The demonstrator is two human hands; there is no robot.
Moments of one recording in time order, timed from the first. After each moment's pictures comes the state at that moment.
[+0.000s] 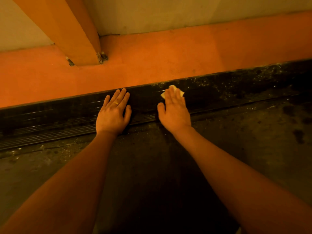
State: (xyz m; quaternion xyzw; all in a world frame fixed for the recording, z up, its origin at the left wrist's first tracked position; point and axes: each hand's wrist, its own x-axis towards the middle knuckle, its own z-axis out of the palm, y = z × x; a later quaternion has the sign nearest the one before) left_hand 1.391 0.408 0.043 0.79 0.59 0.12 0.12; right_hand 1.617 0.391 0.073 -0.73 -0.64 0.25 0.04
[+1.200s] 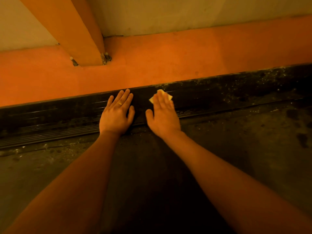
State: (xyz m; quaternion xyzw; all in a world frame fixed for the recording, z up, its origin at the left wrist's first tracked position) left_hand 1.390 0.409 0.040 0.79 0.59 0.12 0.12; right_hand 1.576 0.387 0.076 -0.69 -0.67 0.26 0.03
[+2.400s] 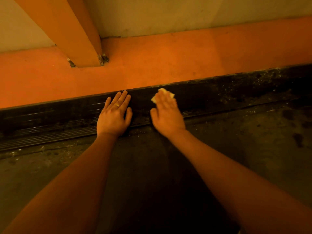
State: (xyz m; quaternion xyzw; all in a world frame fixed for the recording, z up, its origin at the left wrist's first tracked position) left_hand 1.390 0.409 0.040 0.79 0.59 0.12 0.12; right_hand 1.601 0.390 0.069 -0.67 -0.70 0.23 0.04
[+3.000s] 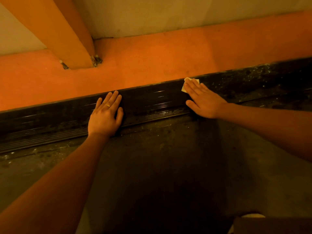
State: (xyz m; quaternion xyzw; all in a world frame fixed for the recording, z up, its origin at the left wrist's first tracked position) left_hand 1.390 0.408 0.046 0.79 0.59 0.11 0.14; right_hand 1.776 0.422 0.085 -0.56 -0.79 0.20 -0.14
